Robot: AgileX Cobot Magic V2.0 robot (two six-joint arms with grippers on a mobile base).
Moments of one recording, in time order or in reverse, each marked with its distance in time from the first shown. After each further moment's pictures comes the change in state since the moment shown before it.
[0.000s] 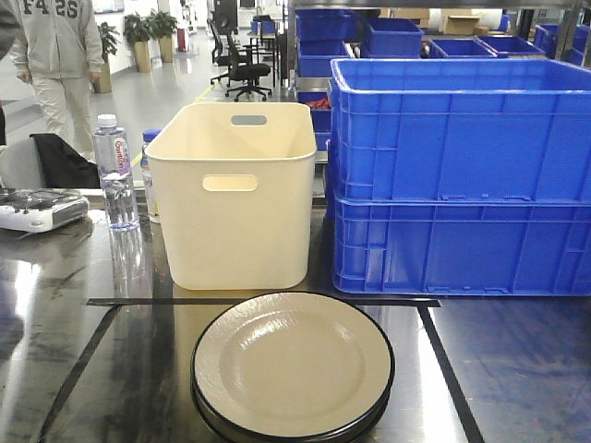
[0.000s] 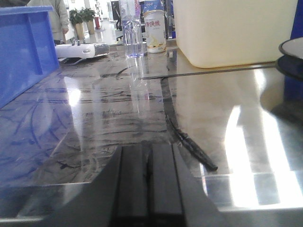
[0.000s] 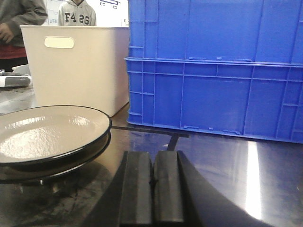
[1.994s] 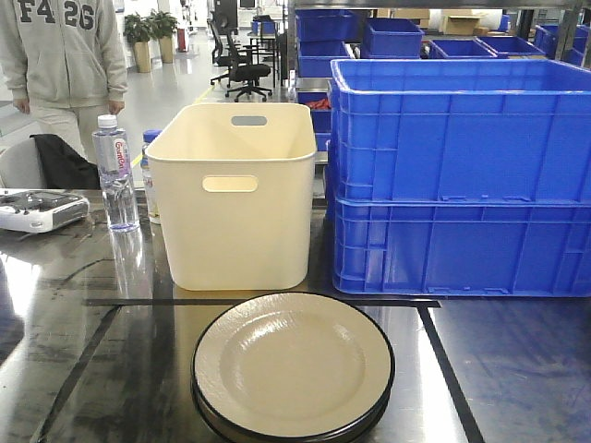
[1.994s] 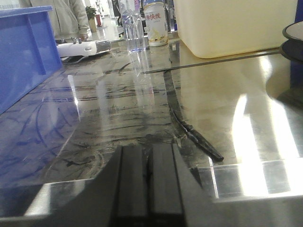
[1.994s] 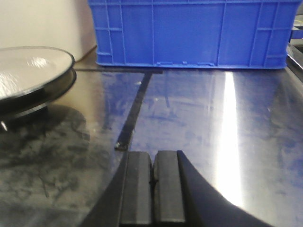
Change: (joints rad) left arm -0.001 0.000 0.000 0.058 0.015 -0.009; right arm -0.004 -0.018 0.038 -1.689 0.089 1.722
